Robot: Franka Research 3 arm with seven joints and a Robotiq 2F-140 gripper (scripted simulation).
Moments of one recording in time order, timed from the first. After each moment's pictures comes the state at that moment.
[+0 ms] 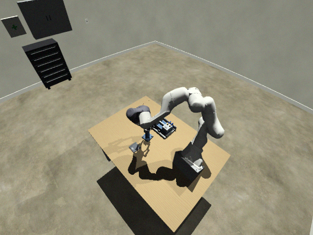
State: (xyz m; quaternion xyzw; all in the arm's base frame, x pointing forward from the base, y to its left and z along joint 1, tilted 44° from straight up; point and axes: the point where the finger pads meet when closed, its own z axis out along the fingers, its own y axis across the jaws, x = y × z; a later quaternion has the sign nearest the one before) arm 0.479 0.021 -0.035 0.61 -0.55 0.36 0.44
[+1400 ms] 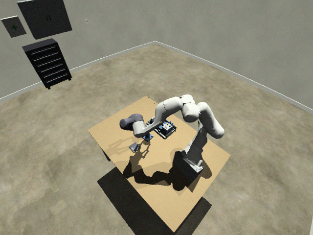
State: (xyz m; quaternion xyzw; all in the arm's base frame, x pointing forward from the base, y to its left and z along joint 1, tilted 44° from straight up) arm 0.477 0.020 -0.039 0.55 -0.50 0.43 0.51
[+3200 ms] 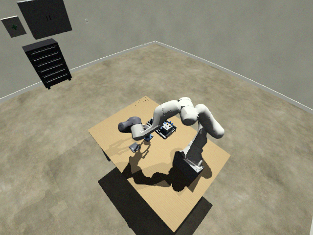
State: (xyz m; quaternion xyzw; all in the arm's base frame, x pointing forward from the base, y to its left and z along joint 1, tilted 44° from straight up) arm 0.475 0.019 -0.039 0.53 -0.48 0.45 0.53
